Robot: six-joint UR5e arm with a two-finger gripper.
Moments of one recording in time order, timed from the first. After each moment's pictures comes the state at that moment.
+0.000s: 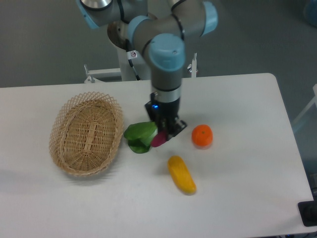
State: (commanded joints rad) arm 2.54 -1.72 -1.87 -0.94 1.47 1.37
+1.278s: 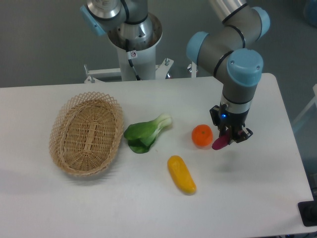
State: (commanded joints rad) arm 2.67 -1.94 -1.64 -0.99 1.54 1.55
